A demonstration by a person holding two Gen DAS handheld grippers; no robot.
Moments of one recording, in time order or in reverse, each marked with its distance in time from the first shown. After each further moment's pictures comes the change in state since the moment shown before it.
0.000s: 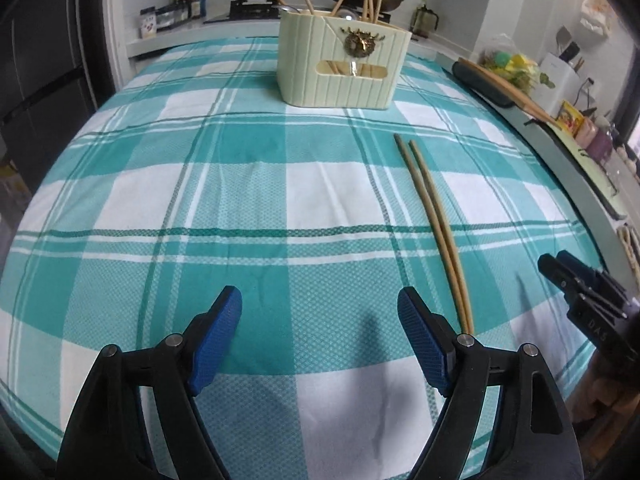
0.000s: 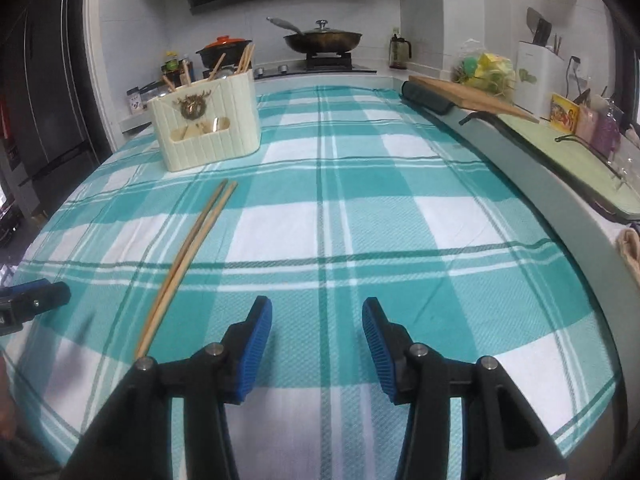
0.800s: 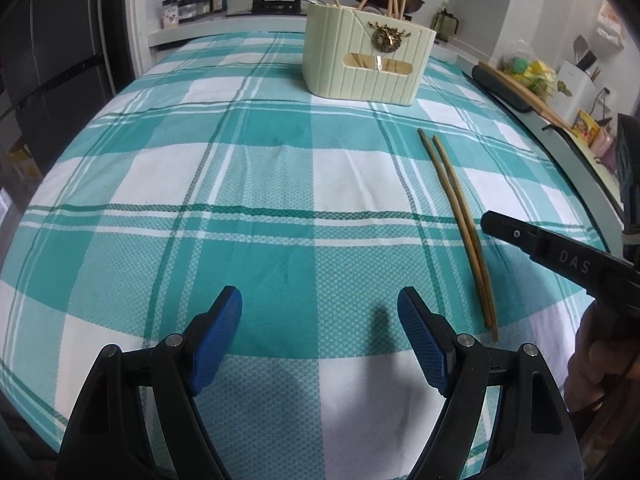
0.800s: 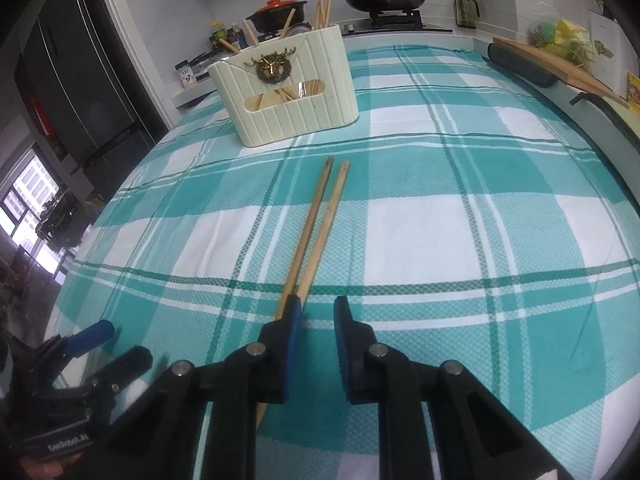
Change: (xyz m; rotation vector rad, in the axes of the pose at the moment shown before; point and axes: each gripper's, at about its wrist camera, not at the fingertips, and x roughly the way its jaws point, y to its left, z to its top) left arm 0.001 0.016 -0.013 -0.063 -0.009 0.033; right arm 0.051 0.071 0.033 0.011 0.153 0.256
